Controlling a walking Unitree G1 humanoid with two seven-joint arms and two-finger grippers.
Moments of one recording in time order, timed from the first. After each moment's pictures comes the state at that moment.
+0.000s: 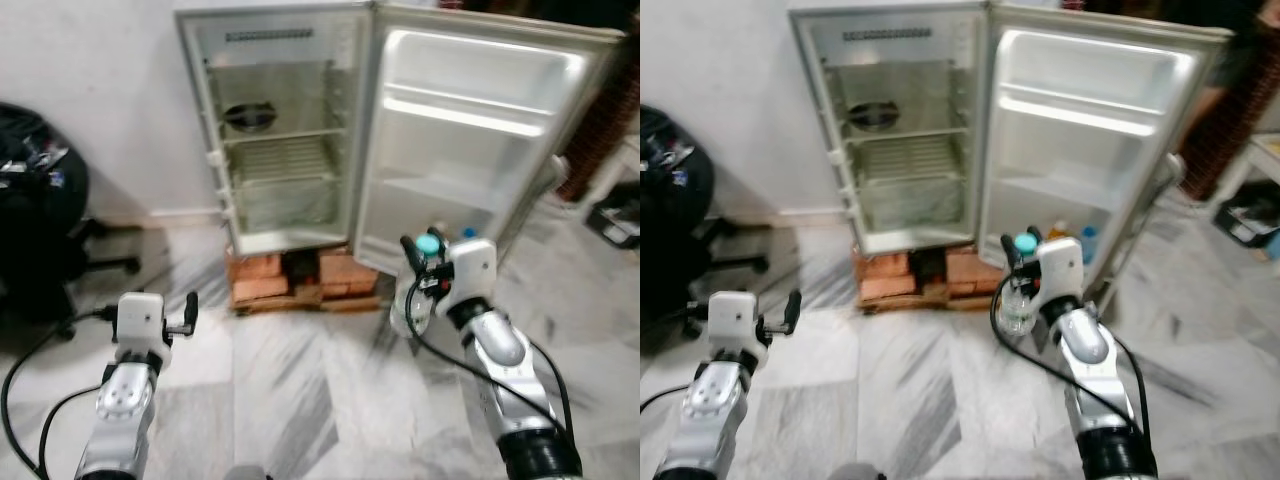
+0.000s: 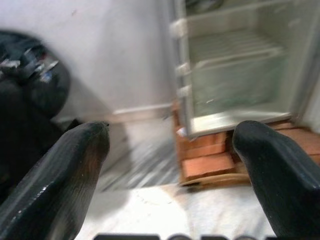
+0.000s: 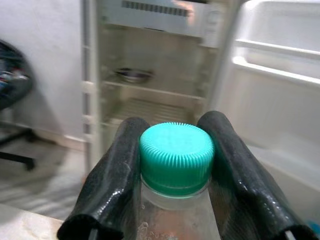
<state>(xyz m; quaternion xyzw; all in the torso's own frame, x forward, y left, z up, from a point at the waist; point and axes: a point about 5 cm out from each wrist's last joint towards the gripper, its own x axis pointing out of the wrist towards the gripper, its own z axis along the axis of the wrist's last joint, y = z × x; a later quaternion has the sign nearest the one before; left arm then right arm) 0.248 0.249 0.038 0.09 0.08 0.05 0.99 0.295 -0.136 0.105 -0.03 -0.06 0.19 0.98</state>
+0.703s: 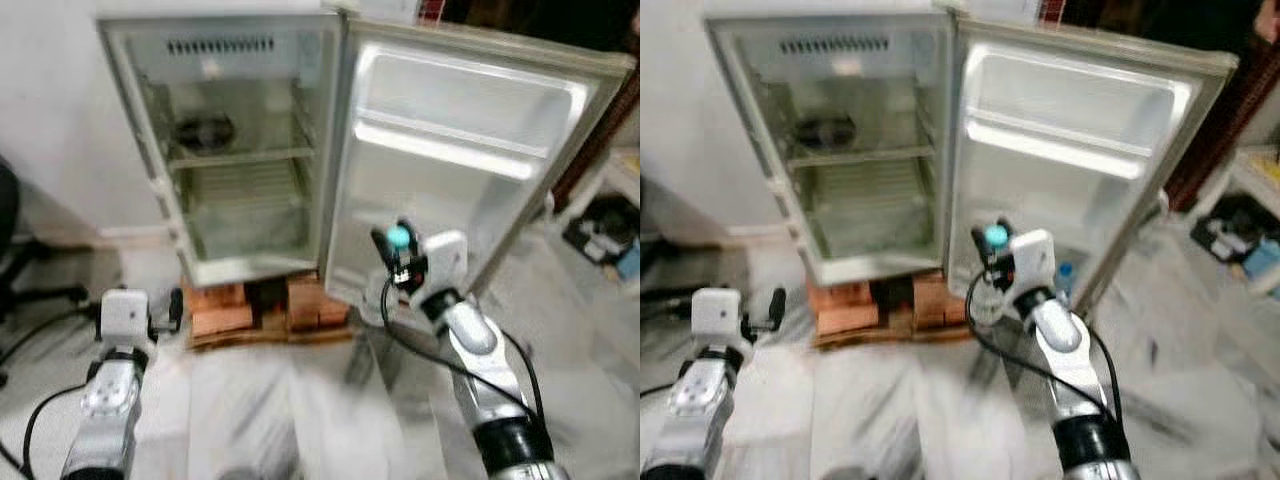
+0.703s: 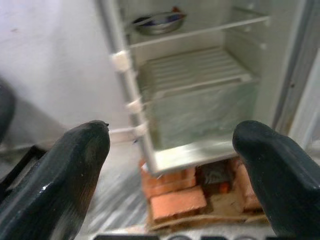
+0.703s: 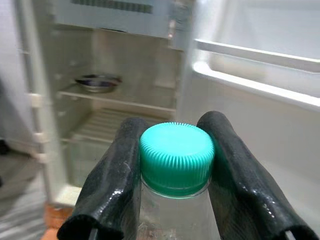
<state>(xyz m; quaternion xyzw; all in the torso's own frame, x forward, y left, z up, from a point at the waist) 0.250 0.240 0.038 0.09 0.07 0.04 0.99 0.296 -0.141 0.102 -0.03 -0.06 0.19 0.98</state>
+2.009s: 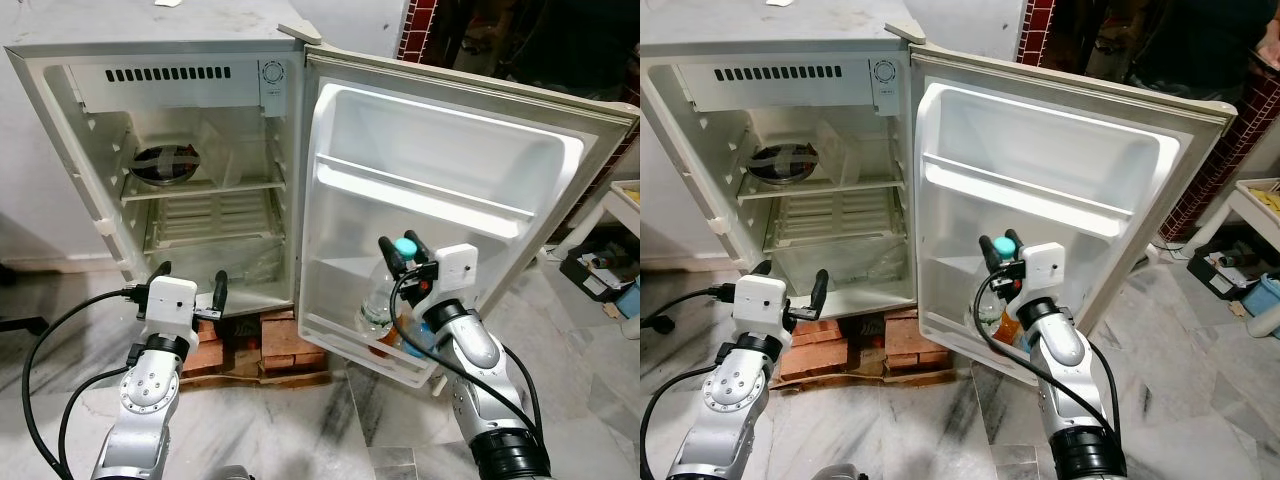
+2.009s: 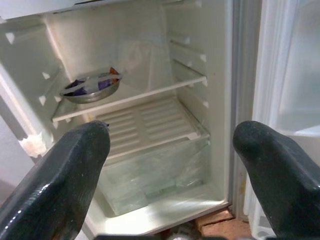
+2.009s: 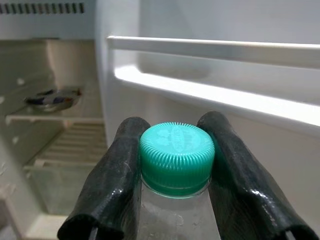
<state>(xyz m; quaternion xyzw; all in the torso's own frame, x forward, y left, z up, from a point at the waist) 0.253 0.185 0.074 0.11 0.01 -0.03 0.99 0.292 -0.144 0.095 0.06 -0.05 0.14 0.99</state>
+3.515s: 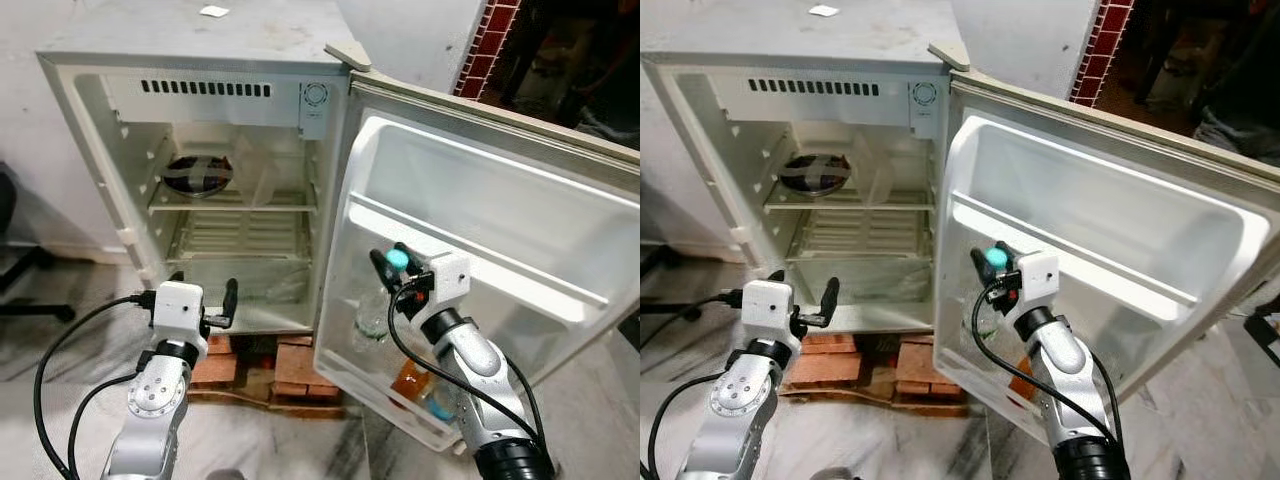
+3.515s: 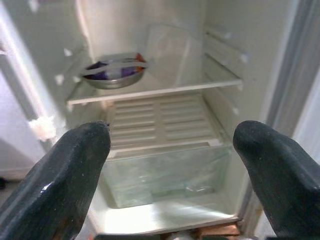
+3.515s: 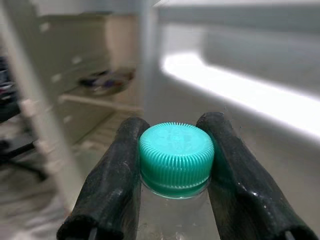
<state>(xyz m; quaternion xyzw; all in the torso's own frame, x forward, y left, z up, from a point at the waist) 0.247 0.176 0.065 0.06 0.04 -0.04 1.00 0.275 -0.137 0.077 0.05 0.01 0.22 0.97</state>
